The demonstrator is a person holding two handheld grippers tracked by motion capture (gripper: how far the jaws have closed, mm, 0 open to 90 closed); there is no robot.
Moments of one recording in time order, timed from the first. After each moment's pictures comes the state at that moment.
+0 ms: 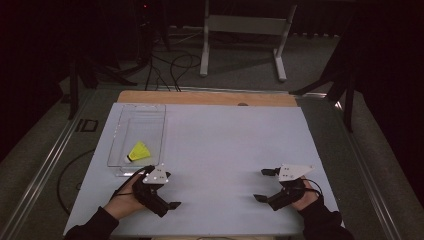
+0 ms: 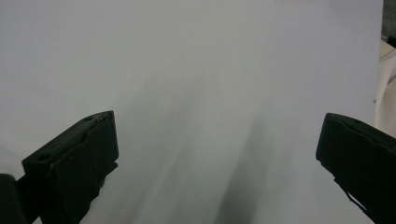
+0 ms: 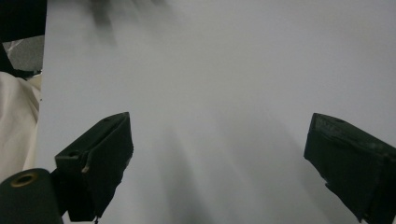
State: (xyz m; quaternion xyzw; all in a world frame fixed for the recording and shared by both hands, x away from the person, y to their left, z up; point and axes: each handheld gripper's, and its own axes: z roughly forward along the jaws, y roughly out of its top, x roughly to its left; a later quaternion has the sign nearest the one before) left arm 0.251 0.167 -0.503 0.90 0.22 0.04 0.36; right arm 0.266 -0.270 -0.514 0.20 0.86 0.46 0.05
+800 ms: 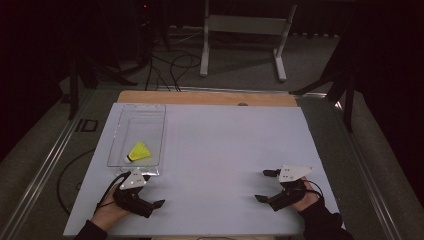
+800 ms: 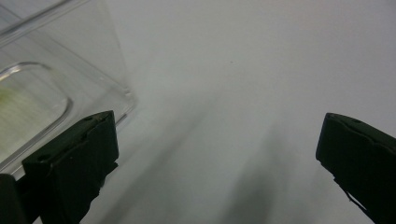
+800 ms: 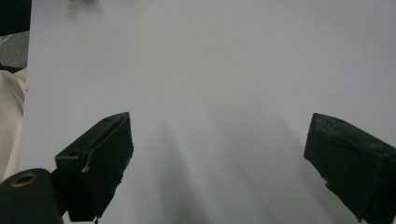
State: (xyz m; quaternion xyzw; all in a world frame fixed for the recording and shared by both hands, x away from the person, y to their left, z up) left arm 0.237 0.214 -0.527 0.86 0.31 0.08 0.39; right arm 0.265 -0.274 -0.521 0.21 0.86 0.45 0.06
